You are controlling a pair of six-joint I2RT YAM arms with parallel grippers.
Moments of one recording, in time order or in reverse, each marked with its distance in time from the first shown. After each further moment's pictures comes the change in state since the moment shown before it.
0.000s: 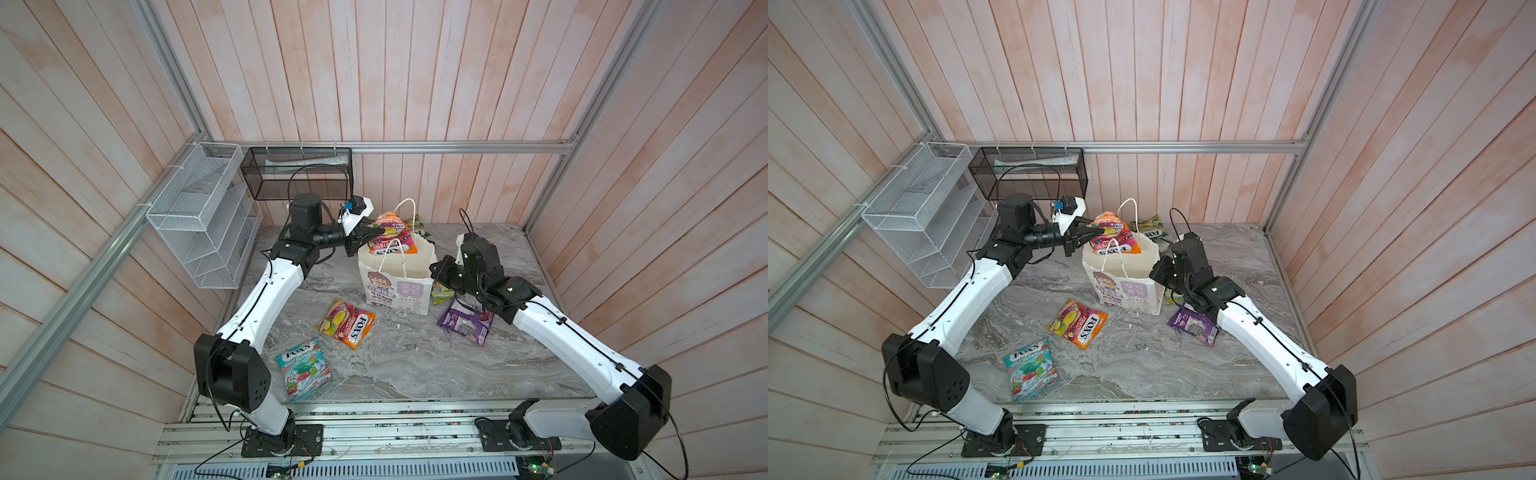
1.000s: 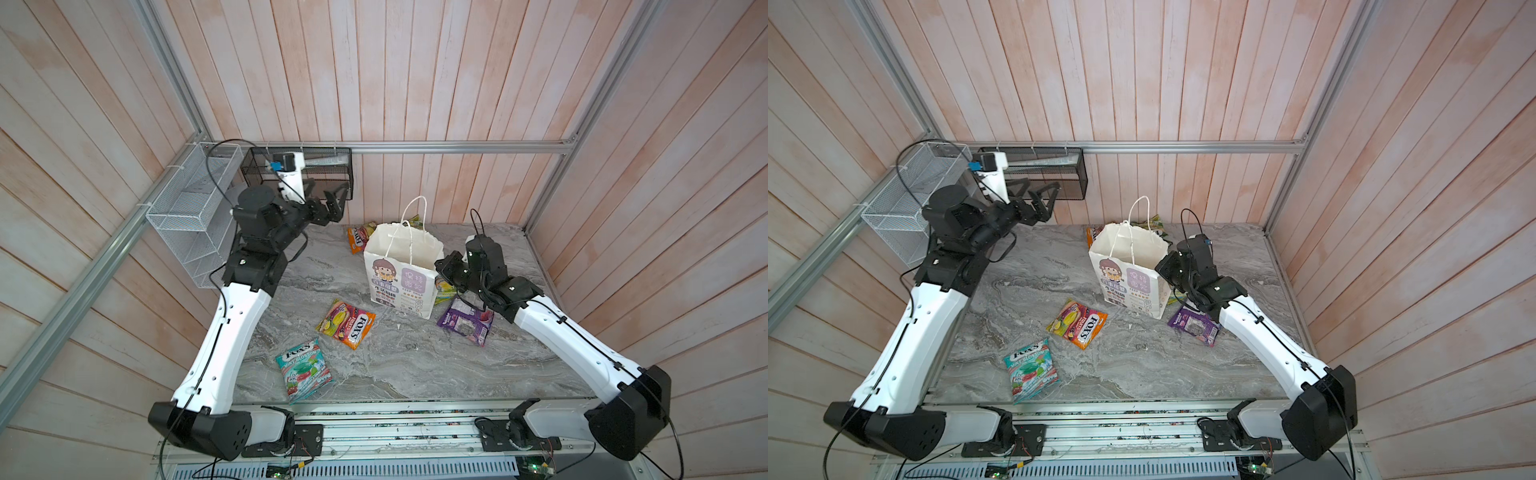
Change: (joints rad) left arm 0.080 -0.316 0.032 -0.026 -0.645 -0.713; right arm -0.051 0.000 -0.028 0.056 0.013 0.165
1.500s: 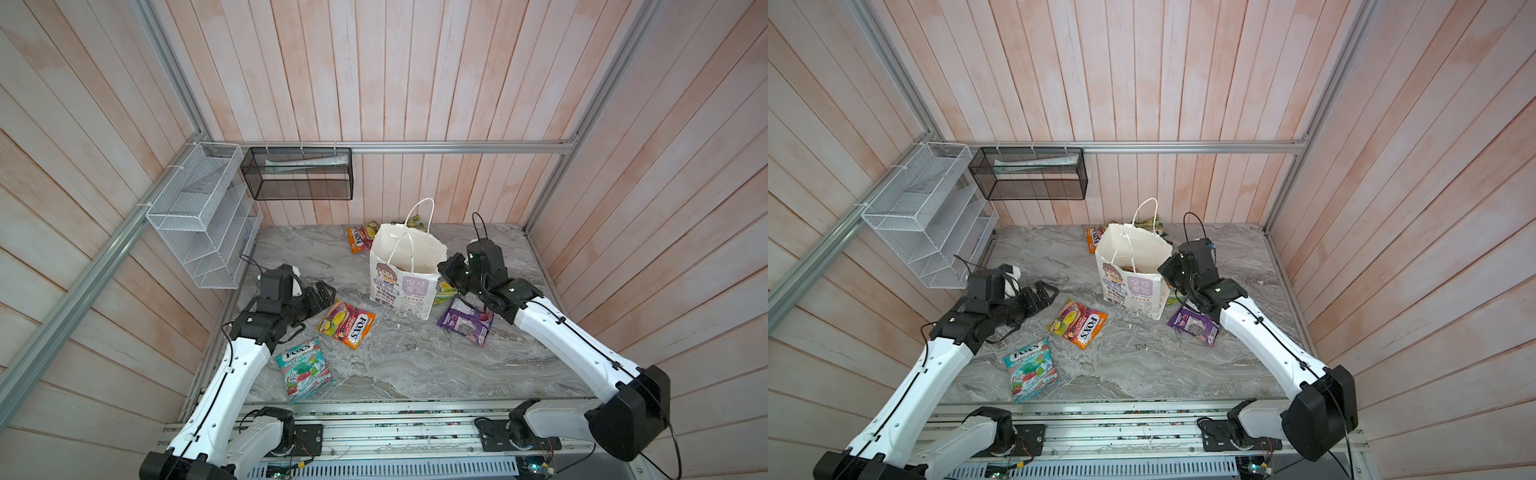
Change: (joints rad) left arm 0.029 -0.294 -0.738 -0.429 -0.024 -0.428; right arm -0.014 -0.006 -0.034 0.005 0.014 0.035
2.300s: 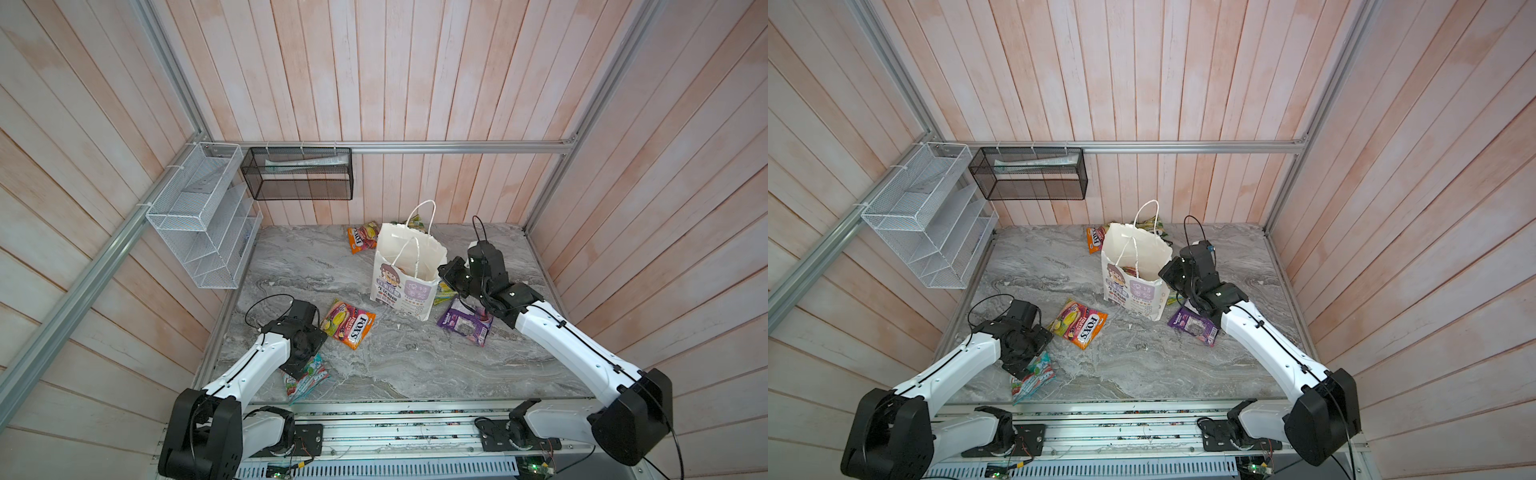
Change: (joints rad) left arm -0.063 0.213 -0.211 -0.106 -0.289 -0.525; right arm -0.001 -0.023 -0.047 0.032 -0.008 -0.050
